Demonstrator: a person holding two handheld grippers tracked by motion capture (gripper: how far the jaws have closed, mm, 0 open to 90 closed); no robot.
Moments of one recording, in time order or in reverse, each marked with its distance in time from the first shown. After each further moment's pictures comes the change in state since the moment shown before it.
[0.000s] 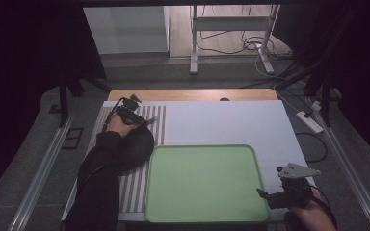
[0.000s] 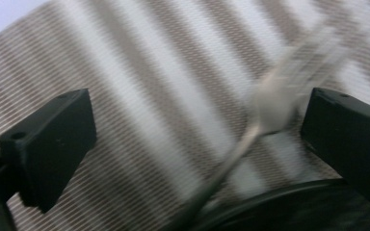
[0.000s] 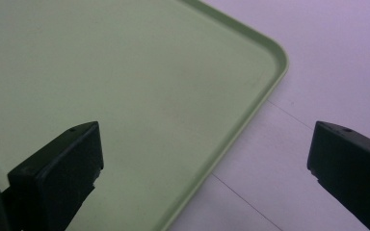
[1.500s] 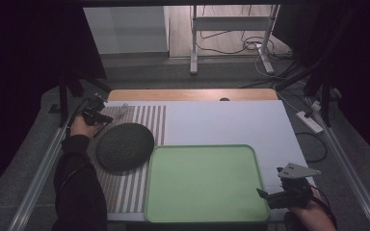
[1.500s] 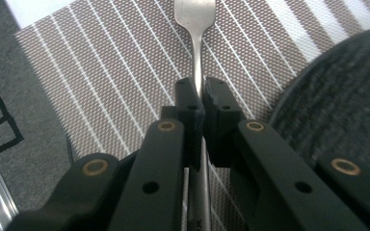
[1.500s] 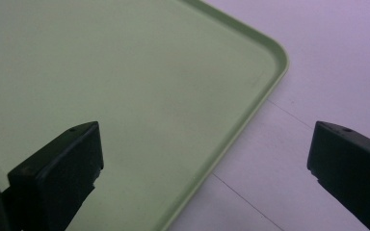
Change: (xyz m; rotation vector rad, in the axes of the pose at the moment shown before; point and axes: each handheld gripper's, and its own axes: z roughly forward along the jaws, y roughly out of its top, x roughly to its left) left arm 0.065 -0.066 -0.067 -0.039 0.007 -0.007; right arm 0.000 0.000 0.000 0.002 0.000 0.001
